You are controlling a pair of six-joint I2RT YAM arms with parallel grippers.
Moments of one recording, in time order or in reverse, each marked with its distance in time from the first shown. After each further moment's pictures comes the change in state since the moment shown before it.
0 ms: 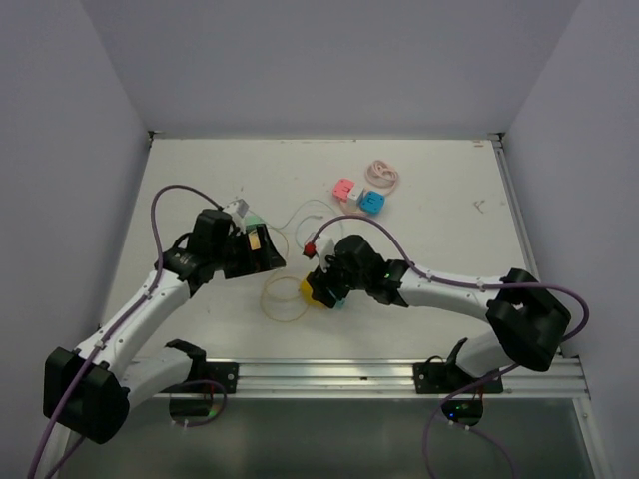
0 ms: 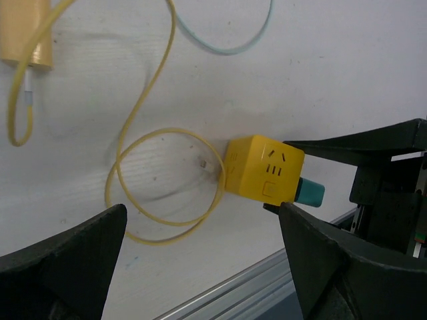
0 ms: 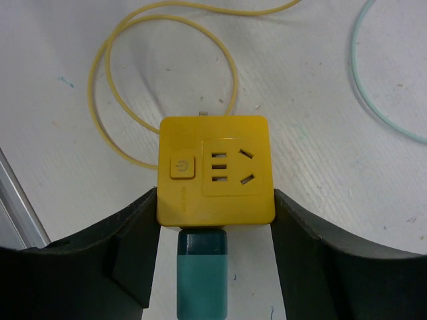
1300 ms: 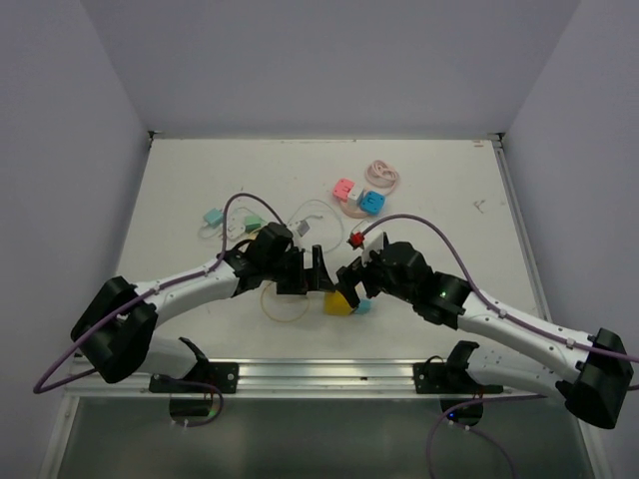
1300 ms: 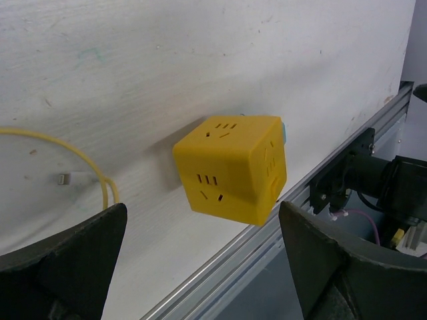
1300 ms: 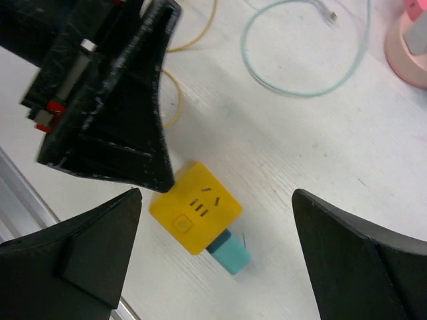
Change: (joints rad) left arm -0.358 0.335 -0.025 0.335 0.061 -0.190; right arm 0.000 -0.460 -0.080 -0.190 0.201 0.117
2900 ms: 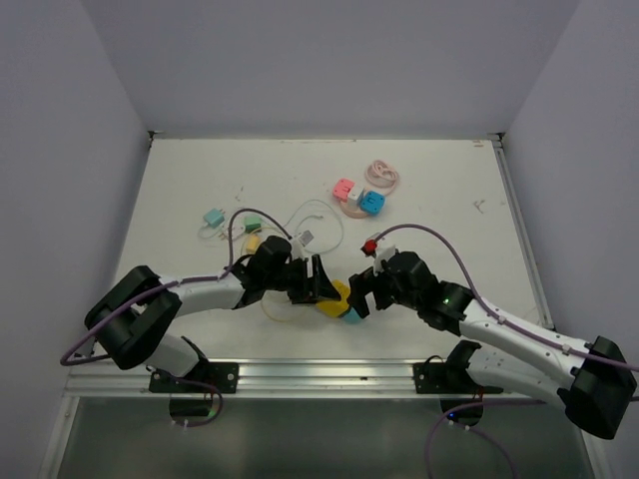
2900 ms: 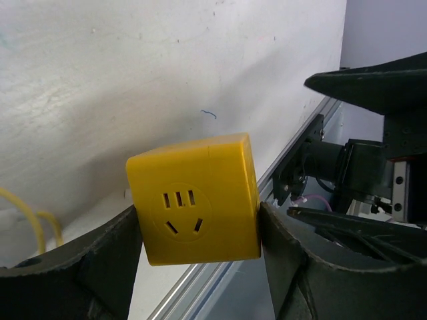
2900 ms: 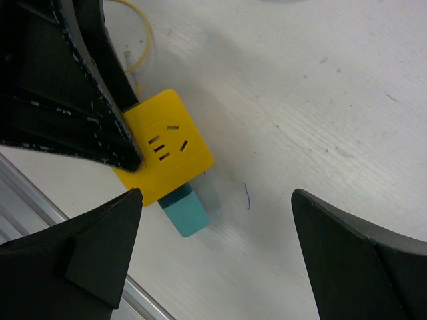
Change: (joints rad) left arm -0.035 0.121 -0.159 0.431 0.151 -0.156; right arm -0.070 -0.076 -0.155 -0.059 -0.003 0.153
